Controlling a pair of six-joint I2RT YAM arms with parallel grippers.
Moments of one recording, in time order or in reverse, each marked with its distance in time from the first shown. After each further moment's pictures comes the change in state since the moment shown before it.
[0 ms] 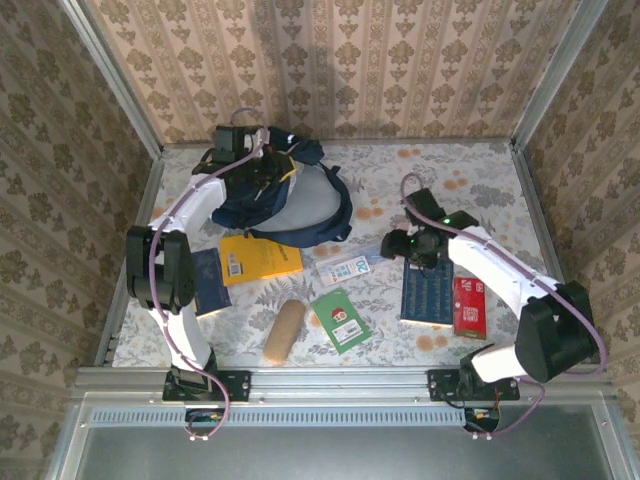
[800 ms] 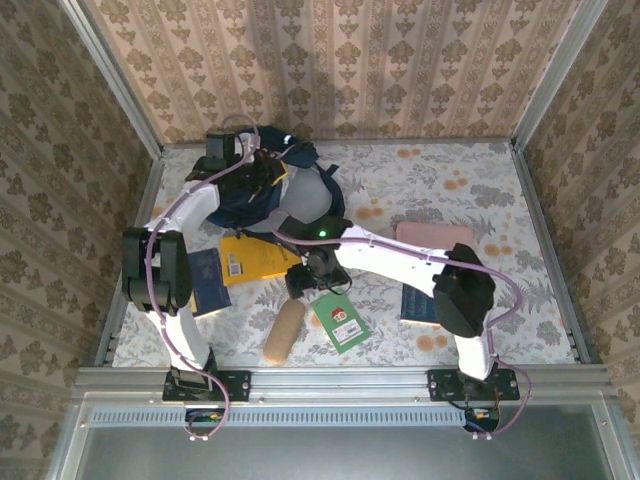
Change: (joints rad) left arm 0.056 -0.017 -0.098 0.103 0.035 -0.021; right arm 0.550 0.544 0.673 -0.334 0.065 0.119
